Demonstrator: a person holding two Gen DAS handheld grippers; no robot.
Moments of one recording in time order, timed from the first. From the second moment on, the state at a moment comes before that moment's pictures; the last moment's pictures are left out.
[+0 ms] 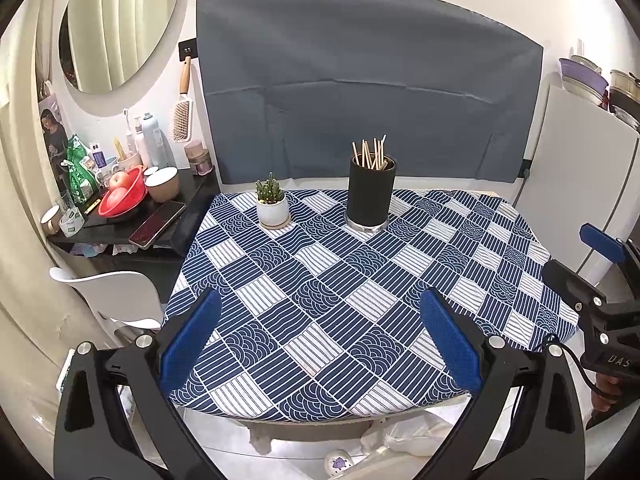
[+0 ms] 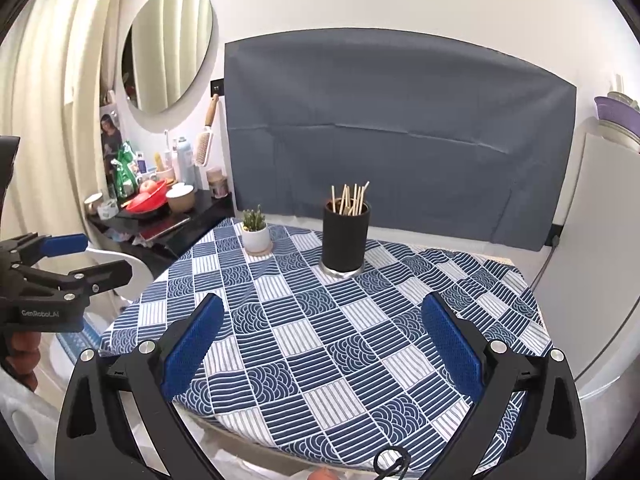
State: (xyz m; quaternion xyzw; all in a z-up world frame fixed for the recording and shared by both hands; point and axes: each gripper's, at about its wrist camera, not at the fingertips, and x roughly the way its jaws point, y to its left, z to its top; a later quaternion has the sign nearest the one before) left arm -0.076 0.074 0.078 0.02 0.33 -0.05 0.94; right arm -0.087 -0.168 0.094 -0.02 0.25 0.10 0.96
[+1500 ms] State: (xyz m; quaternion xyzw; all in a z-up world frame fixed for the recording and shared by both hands) left arm -0.074 0.069 0.077 0.02 0.33 -0.06 0.94; right arm -0.083 -0.173 0.095 -0.02 0.24 0.10 0.96
